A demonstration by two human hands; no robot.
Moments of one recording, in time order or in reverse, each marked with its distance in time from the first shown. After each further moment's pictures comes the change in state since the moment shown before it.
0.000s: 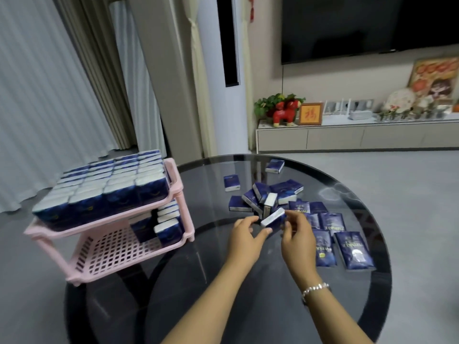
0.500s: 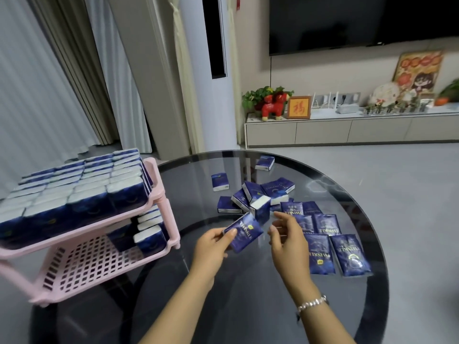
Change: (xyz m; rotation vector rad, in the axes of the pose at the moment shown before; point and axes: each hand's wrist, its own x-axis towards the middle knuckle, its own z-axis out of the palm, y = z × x) left_hand 0.011 -0.031 -0.030 -0.463 0.005 -0.256; right_hand 0.005 0.007 0.006 -0.011 -0.024 -0.036
